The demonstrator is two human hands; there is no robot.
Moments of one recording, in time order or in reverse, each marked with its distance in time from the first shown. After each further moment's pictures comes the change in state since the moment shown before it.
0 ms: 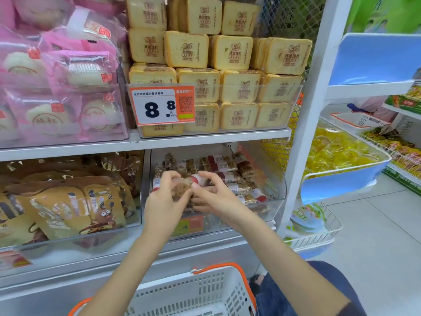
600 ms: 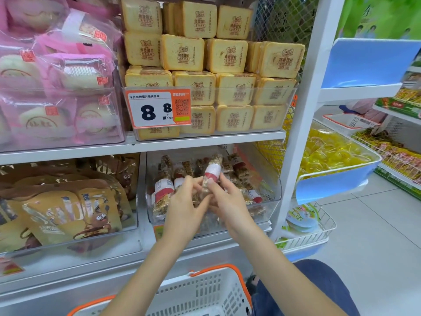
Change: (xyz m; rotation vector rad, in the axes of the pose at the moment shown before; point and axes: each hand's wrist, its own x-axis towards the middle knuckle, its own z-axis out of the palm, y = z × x) left_hand -0.006 0.024 0.028 -0.185 -0.111 0.078; right_hand -0.021 -0.005 0.005 0.203 0.259 -0.102
